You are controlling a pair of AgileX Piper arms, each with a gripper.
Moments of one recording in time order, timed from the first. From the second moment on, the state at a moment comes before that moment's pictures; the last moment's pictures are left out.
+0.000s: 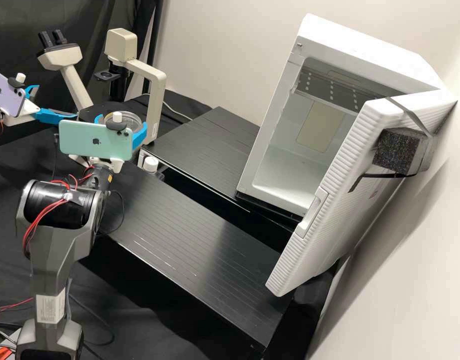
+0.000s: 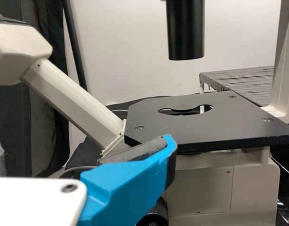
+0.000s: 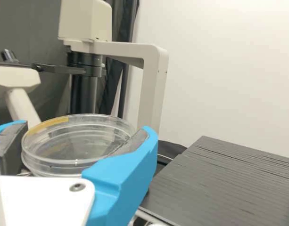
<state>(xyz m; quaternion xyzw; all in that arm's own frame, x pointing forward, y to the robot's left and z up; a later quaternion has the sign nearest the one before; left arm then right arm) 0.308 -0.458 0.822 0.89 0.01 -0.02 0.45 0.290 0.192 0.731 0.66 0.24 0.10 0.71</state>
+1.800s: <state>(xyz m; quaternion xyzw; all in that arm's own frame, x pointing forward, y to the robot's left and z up) 0.308 -0.458 0.822 0.89 0.01 -0.02 0.45 0.407 0.250 0.611 0.63 0.24 0.02 0.74</state>
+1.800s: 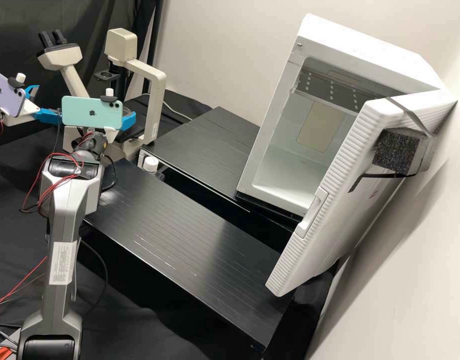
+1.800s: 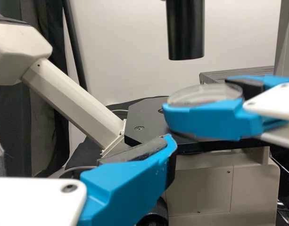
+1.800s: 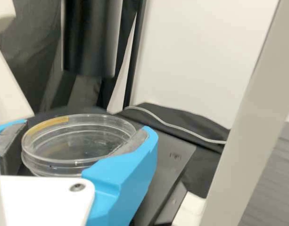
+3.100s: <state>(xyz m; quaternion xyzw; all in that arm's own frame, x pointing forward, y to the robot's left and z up) 0.308 -0.458 0.822 0.89 0.01 -0.02 0.45 0.406 0.253 0.604 0.63 0.21 0.02 0.75</state>
